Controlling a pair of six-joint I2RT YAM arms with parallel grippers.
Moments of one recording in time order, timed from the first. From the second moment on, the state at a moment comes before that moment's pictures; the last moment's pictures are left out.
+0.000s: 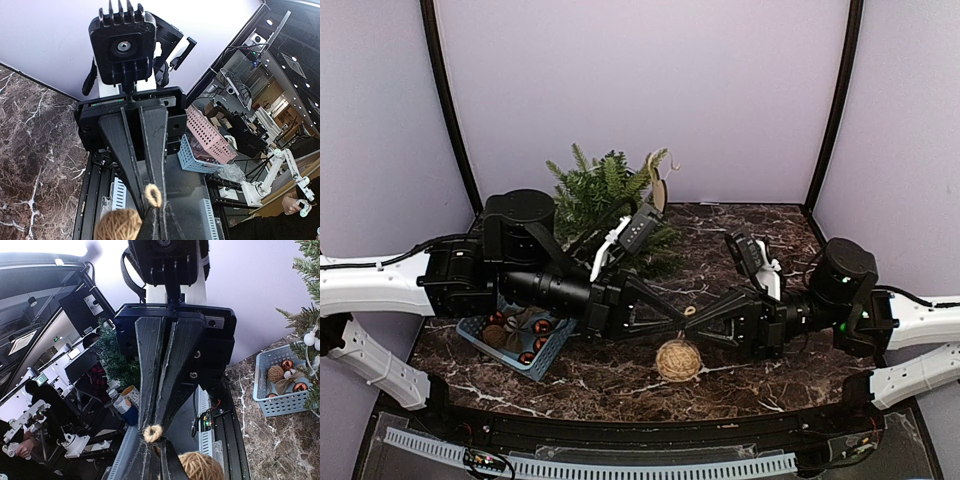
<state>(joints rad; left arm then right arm) -1.28 1.31 1.18 -0.06 0.46 -0.51 1.22 0.94 0.65 0.39 -0.54 0.63</state>
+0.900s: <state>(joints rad) -1.28 1.31 1.18 -0.05 0.43 -0.51 1.22 0.93 0.66 0.36 -0.47 0.62</state>
